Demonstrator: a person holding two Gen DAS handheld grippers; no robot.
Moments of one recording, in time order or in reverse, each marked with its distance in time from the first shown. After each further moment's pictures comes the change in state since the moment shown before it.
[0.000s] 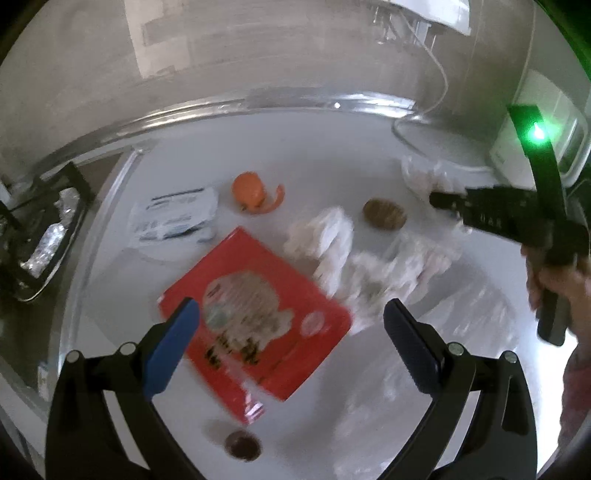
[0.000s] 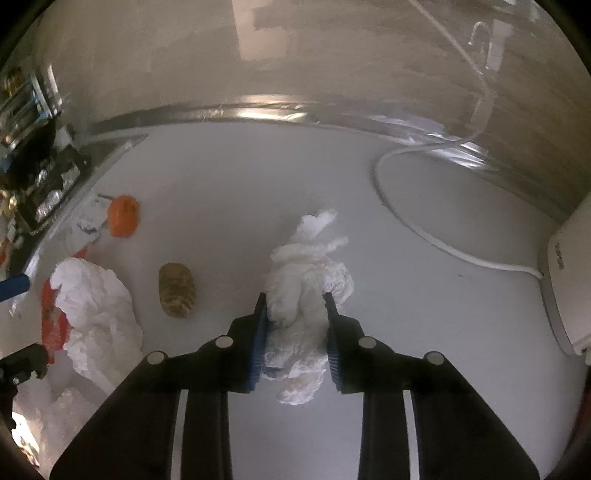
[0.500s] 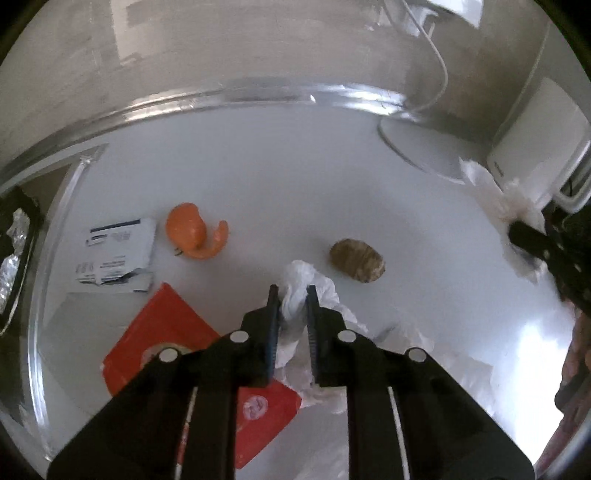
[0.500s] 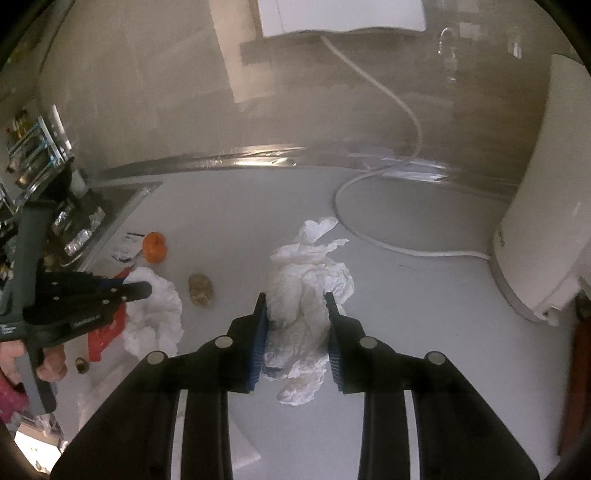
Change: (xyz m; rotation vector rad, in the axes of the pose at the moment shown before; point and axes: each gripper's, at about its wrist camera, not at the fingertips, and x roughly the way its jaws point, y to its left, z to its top) left arm 0.041 -0.023 0.046 -0.016 0.073 -0.085; right arm -0.082 -0.027 -0.018 0.089 -0.124 0.039
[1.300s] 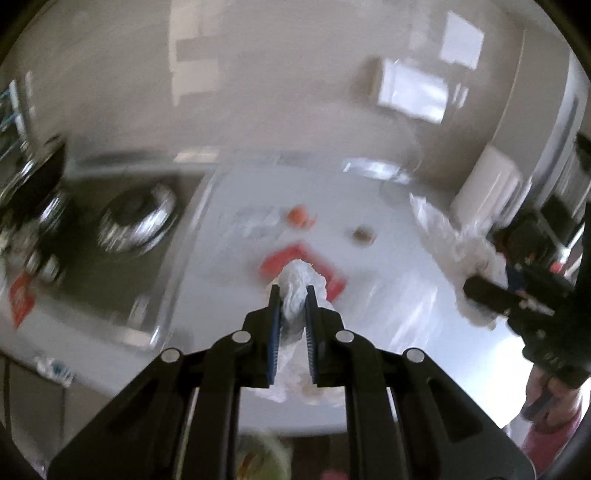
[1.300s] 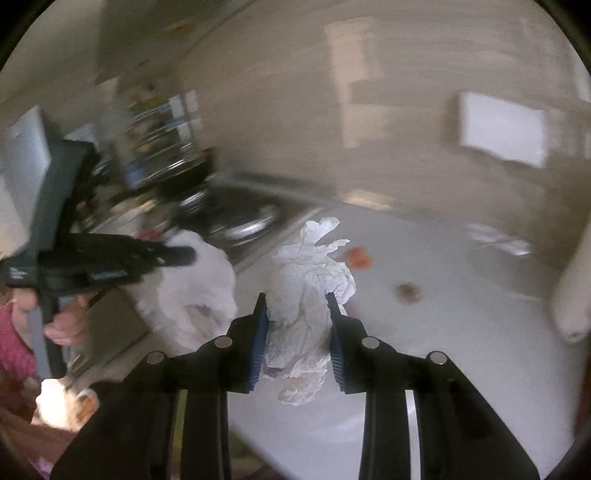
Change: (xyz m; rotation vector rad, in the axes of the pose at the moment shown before) left arm -0.255 0.067 -0.149 -0.101 -0.189 0.078; right arm -0.155 0.205 -0.069 -0.283 -0.115 0.336
